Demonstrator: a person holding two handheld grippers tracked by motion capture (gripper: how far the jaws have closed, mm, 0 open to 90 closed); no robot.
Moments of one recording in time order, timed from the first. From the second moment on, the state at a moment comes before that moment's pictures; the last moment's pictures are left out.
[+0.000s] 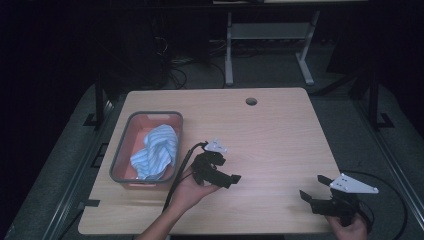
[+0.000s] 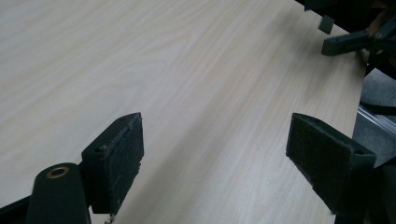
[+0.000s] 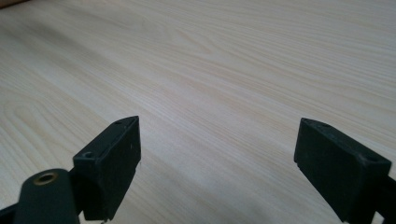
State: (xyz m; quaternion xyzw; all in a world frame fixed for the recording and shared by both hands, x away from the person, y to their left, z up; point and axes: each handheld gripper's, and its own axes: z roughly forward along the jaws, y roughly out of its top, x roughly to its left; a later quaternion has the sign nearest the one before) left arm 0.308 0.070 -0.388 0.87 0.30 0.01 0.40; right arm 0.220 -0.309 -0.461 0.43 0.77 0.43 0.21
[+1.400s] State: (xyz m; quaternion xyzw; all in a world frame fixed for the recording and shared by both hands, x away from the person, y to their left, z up) left arm 0.361 0.182 -0.324 0.84 0.39 0.03 0.38; right arm 0.222 -0.293 -0.460 0.40 0.79 0.42 0.21
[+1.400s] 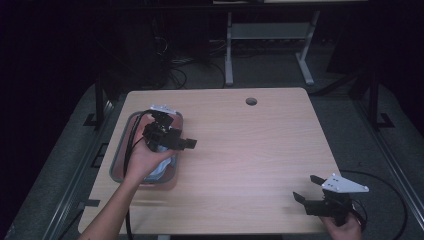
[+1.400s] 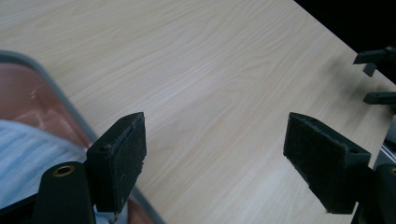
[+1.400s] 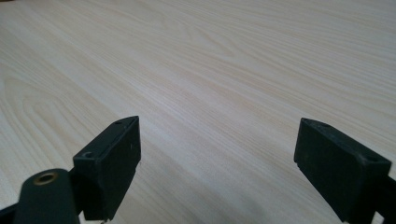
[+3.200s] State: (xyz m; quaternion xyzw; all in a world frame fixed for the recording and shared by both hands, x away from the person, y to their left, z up) left arm 0.375 0.267 -0.392 0.81 0.53 0.08 0.24; right arm 0.222 -0.285 -0.461 0.38 0.80 0.42 0.20
